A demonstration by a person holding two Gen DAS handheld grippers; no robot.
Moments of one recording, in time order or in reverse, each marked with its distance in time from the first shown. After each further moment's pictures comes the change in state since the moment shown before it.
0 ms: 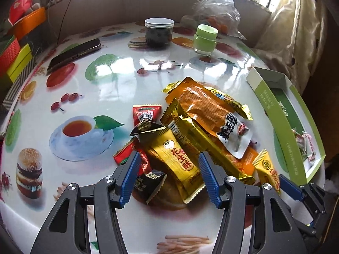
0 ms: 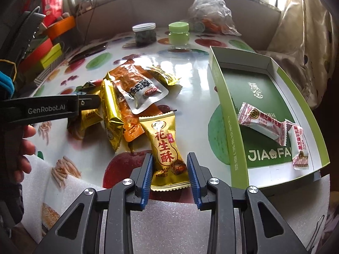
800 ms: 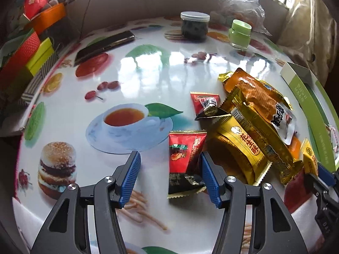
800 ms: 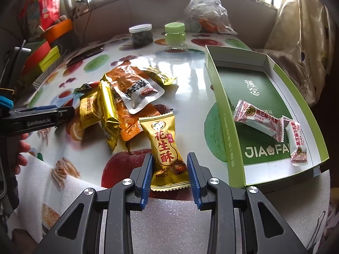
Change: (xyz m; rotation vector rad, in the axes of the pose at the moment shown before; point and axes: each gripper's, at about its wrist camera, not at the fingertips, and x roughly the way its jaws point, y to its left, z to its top) left arm 0.006 0.052 -0.012 -0.017 0.015 0.125; right arm -0.002 -0.003 -0.002 0.016 -0.005 -0.004
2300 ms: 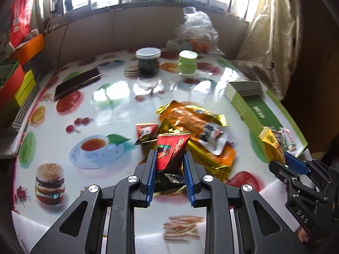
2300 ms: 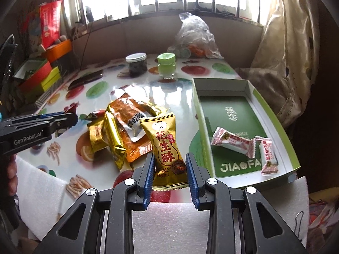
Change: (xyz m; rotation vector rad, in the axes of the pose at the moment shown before) left arm -0.077 -0.048 0.004 0.108 -0.155 -0.174; right arm -0.054 -0.002 0.011 0.035 -0.144 -0.054
